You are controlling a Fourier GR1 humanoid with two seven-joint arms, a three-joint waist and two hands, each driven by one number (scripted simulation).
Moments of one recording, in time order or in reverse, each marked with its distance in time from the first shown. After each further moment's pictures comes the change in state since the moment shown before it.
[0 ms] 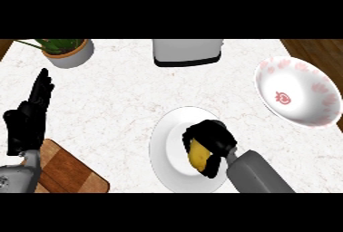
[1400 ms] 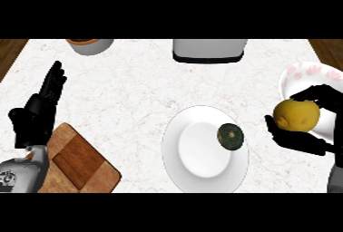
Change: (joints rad) left arm -0.049 -0.037 -0.014 -0.028 -0.011 -0.076 0.001; right arm 0.251 -0.046 -0.595 -0.818 -0.081 -0.239 0.607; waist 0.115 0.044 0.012
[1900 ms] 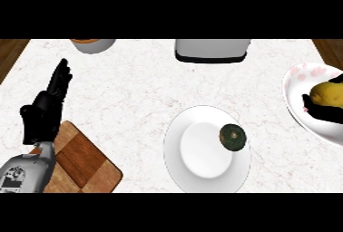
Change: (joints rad) left arm -0.029 -0.032 -0.008 0.021 -0.033 0.005 -0.002; right arm -0.120 -0.175 -0.230 0.466 0.013 -0.130 -0.325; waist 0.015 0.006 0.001
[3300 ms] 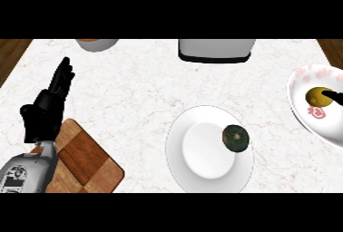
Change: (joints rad) left arm -0.009 -0.027 0.017 -0.011 -0.017 -0.034 0.002; right arm -0.448 -0.258 -0.342 1.172 -0.230 0.047 -0.690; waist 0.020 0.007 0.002
